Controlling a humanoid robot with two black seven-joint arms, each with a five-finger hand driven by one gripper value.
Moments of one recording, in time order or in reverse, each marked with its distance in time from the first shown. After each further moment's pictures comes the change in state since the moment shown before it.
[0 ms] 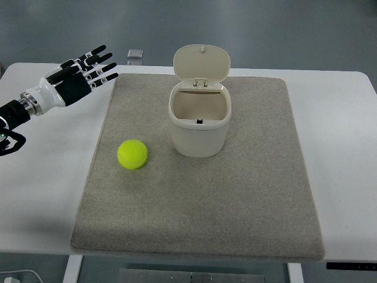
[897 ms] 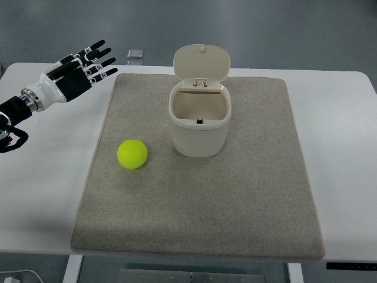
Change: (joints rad) left arm -0.011 -0.013 -0.015 0.007 0.014 0.029 -0.013; right arm 0.000 0.000 0.000 0.000 0.000 0.000 0.000
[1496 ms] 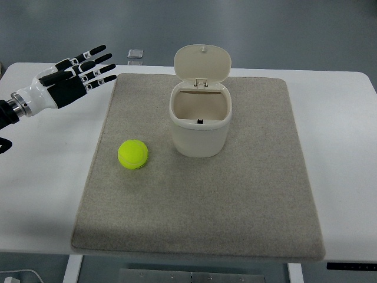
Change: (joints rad) left arm 0.036 0.089 -0.020 -0.076 0.156 -0.118 -0.015; right arm 0.000 0.000 0.000 0.000 0.000 0.000 0.000
